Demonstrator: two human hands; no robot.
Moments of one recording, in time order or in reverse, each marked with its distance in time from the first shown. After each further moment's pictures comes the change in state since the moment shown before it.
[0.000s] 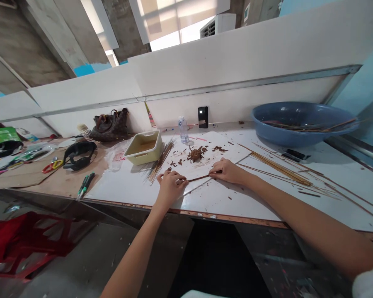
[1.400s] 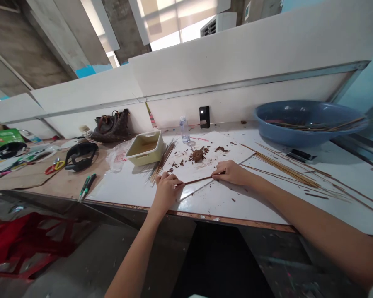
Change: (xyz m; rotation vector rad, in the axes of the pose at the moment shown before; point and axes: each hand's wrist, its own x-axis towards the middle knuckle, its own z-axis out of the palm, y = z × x) left_hand -0.010 -0.017 -0.019 0.053 -0.031 0.073; right_hand -0.001 0.003 0.000 0.102 0.011 0.039
